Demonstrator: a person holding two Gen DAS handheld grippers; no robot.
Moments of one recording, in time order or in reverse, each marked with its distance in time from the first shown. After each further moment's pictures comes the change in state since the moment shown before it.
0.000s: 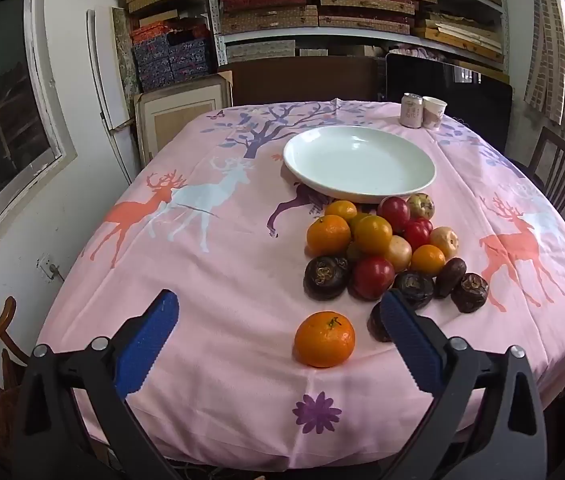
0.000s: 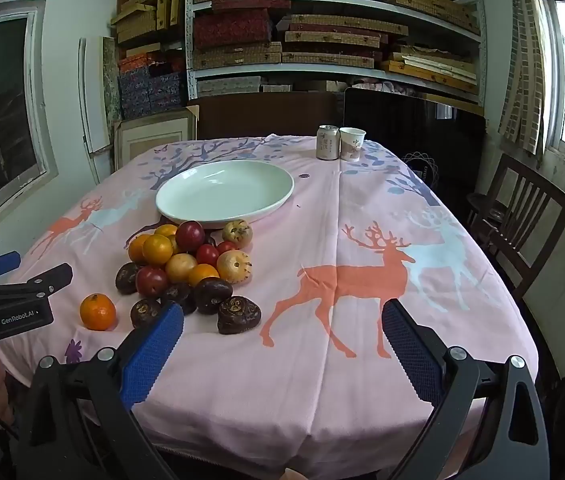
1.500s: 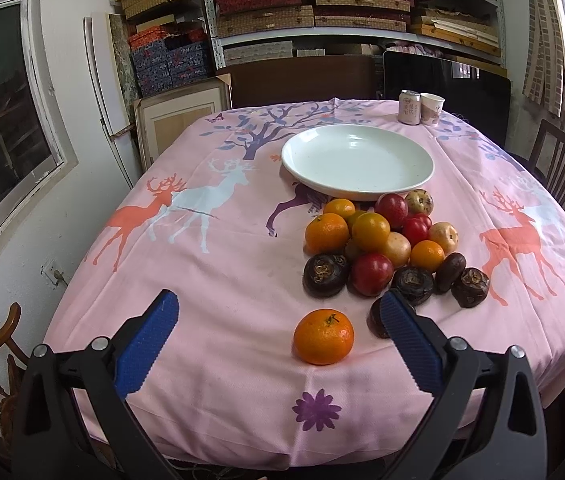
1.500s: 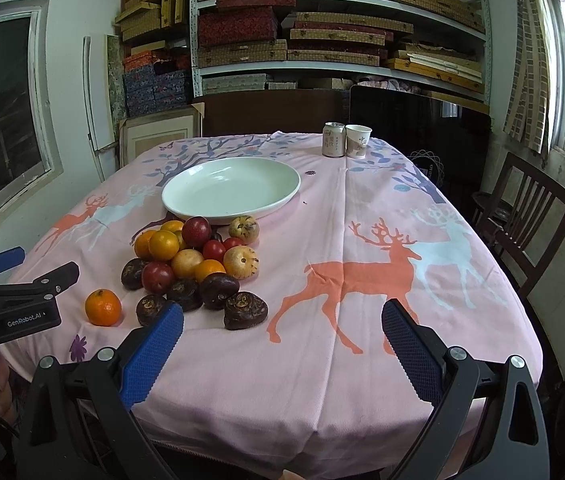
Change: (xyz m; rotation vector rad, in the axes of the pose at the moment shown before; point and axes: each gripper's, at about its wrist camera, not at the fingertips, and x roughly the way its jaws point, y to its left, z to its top) left arm -0.004 -0.007 -0.001 0.044 -0.019 0.037; right arm 0.002 0.005 -0.005 -0.003 0.011 0.012
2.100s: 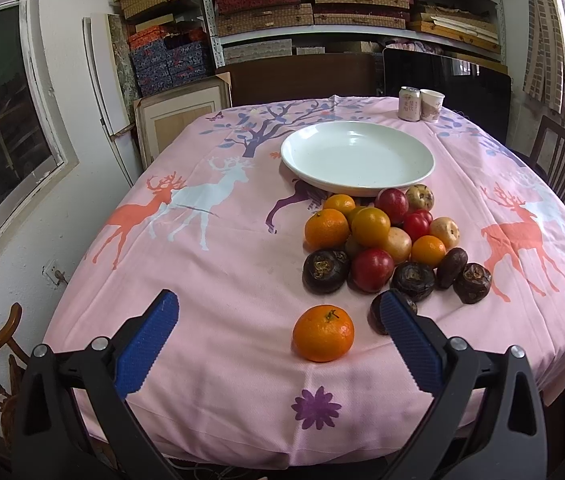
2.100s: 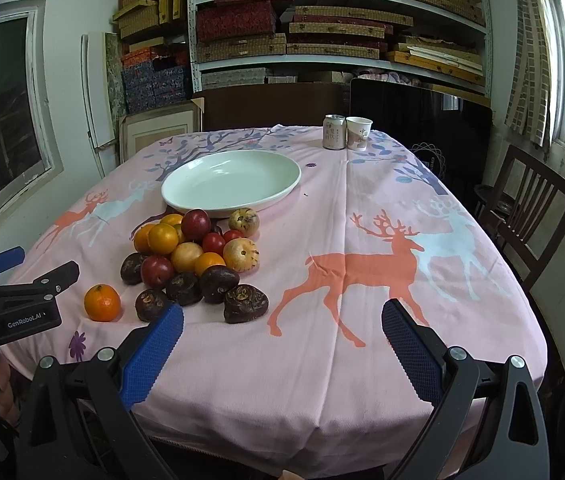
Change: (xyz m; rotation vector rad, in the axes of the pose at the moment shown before) left arm 0.001 0.000 -0.003 0.004 0.003 0.002; right arm 0.004 -0.003 -0.003 0.013 0.026 0.012
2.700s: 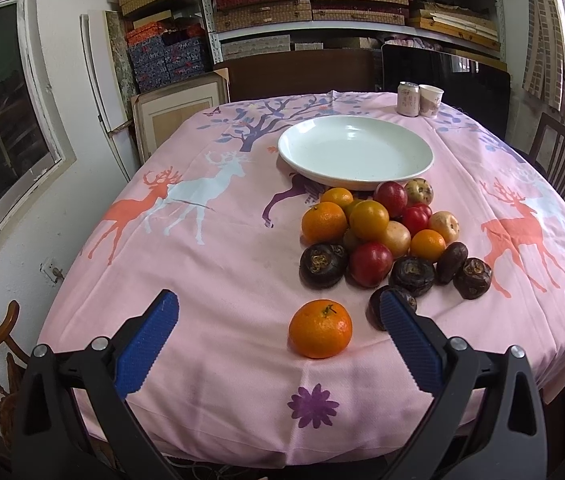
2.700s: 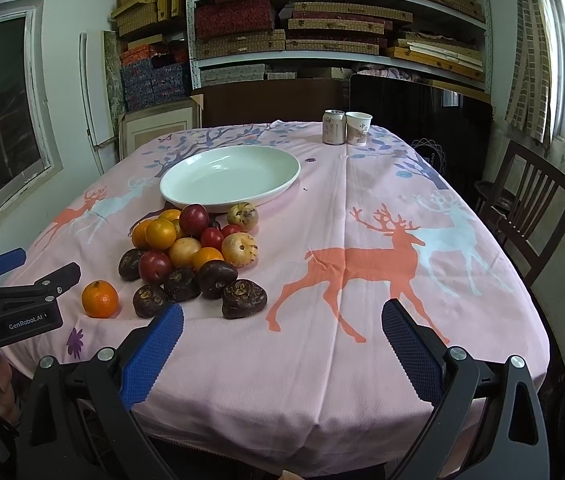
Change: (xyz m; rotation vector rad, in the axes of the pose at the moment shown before) left arm 0.007 -0.004 -0.006 0.001 0.014 -0.006; right arm 0.002 0.000 -0.002 0.000 0.006 0.000
